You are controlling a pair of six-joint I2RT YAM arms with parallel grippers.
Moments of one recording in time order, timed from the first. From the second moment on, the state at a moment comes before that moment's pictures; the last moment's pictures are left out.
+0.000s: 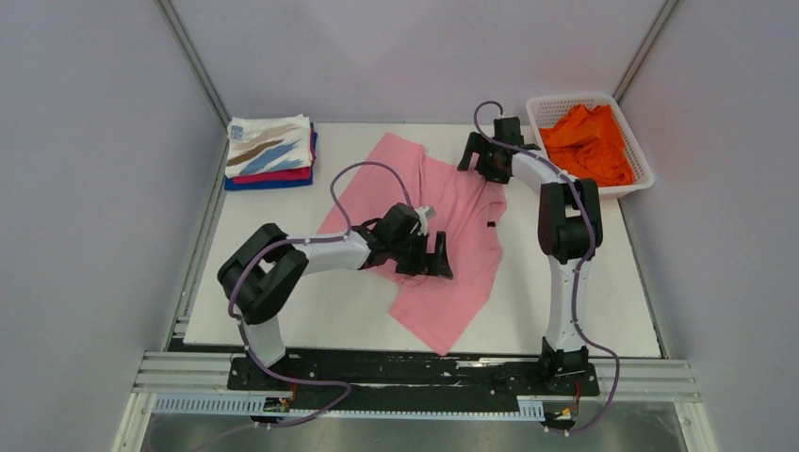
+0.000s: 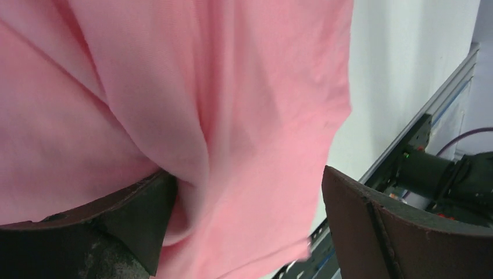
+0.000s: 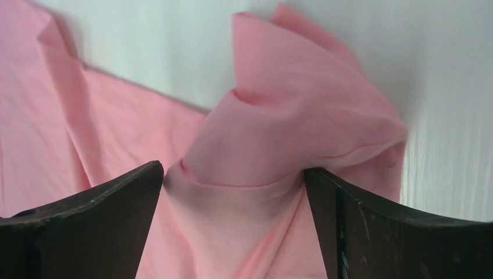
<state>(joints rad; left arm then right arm) -0.80 1.76 0.96 -0.01 0.34 -0.68 0.16 2.21 1.68 -0.31 -0.14 0.45</state>
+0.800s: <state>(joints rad) -0.49 1.15 0.79 -0.47 -0.23 -0.69 0.13 1.51 1.21 -0.26 0.16 0.48</state>
